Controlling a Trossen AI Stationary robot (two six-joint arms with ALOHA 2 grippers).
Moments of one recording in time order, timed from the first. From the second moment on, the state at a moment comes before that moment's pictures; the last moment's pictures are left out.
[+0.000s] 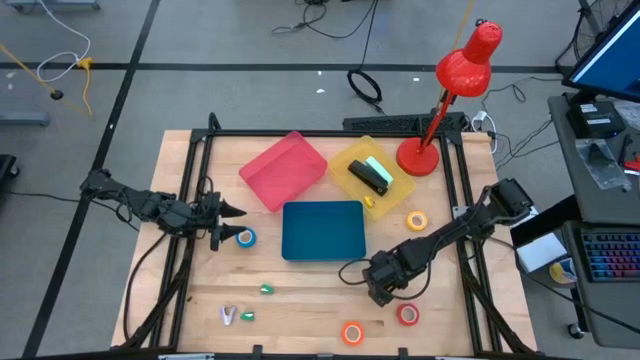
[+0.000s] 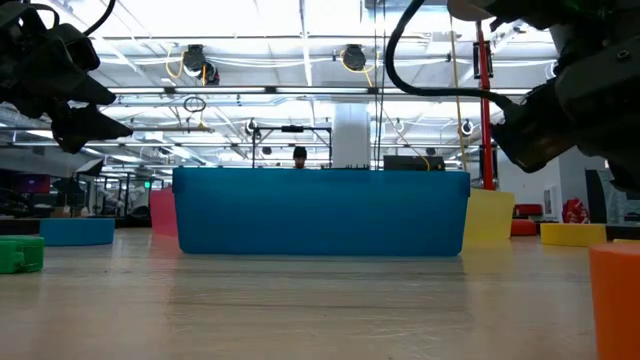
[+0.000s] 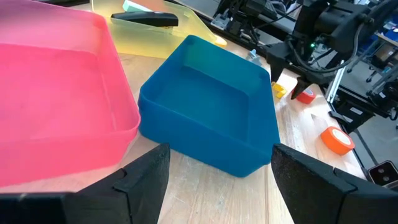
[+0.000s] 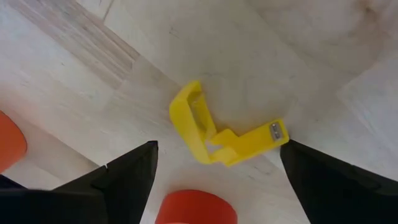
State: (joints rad) left arm -0.38 0.15 0.16 -0.35 -0.42 -0.56; right arm 0.48 1.75 0.97 -0.62 -0.28 1.36
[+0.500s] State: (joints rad) left arm -0.38 0.15 0.16 -0.35 -0.42 -0.56; right arm 0.42 1.76 0.97 -0.60 -0.28 1.35
